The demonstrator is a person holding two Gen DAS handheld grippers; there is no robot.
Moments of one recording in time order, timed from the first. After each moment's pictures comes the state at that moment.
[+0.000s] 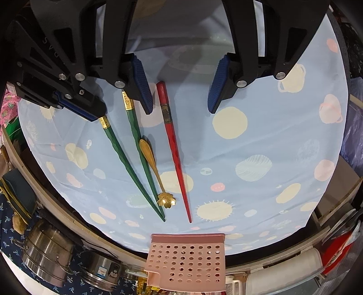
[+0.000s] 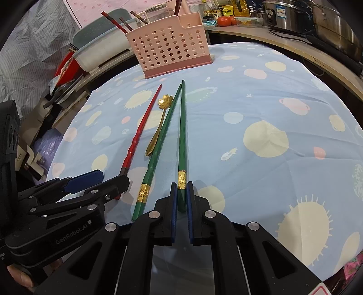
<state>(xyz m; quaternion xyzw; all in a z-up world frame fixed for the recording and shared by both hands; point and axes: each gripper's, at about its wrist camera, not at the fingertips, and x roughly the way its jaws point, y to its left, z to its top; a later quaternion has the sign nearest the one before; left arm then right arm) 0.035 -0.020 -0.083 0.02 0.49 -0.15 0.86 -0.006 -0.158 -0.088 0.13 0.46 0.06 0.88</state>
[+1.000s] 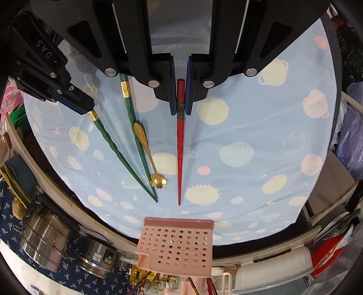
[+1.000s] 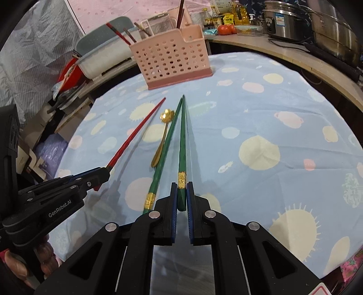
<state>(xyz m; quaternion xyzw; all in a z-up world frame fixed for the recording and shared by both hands) 0.038 0.000 -0.057 -0.01 0.47 -0.14 0.87 -0.011 -0.165 -0.065 0.14 0.43 0.06 0.89</state>
